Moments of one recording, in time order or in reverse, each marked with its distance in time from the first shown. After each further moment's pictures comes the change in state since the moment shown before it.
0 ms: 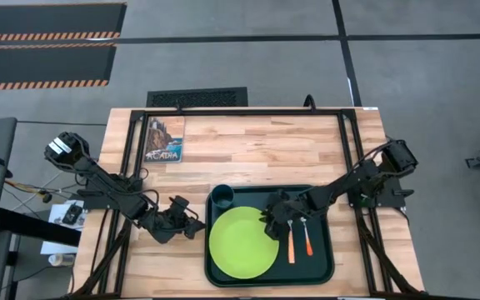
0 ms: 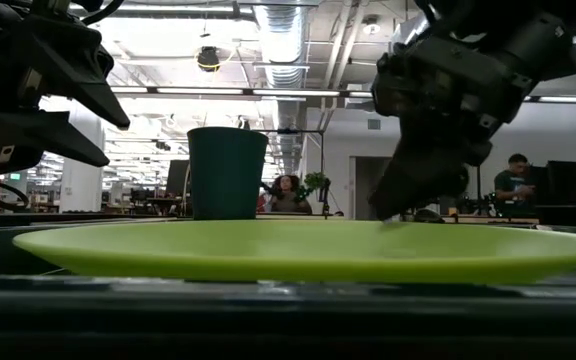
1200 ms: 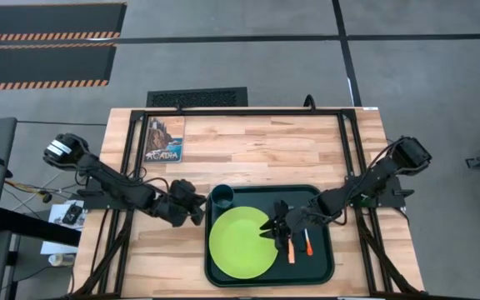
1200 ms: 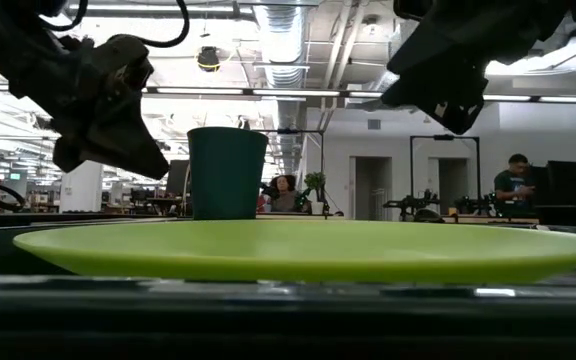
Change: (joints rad) left arm 0.203 0.001 0.000 -0.137 -0.119 0.538; right arm 0.123 -0.138 0.044 0.051 -0.025 -0.042
